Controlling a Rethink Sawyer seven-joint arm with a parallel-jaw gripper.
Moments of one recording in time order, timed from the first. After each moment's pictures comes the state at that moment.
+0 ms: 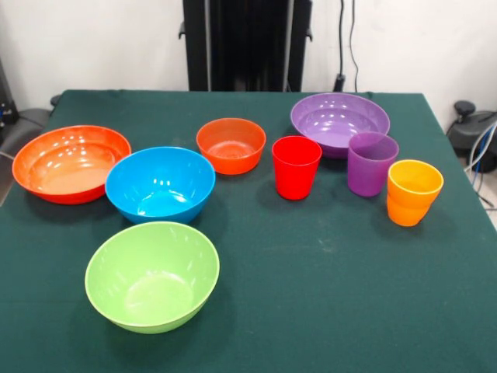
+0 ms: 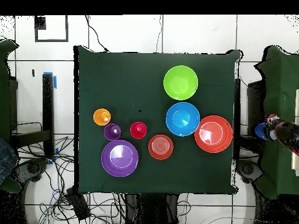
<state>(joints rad) -1.21 -0.16 0.50 0.96 -0.63 0.71 2.23</state>
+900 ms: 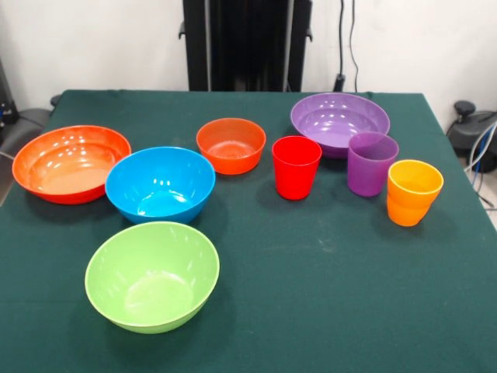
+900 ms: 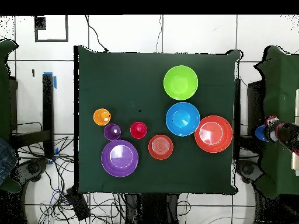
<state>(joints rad) -1.21 -0.17 0.49 0.96 -0.63 0.76 2.23</state>
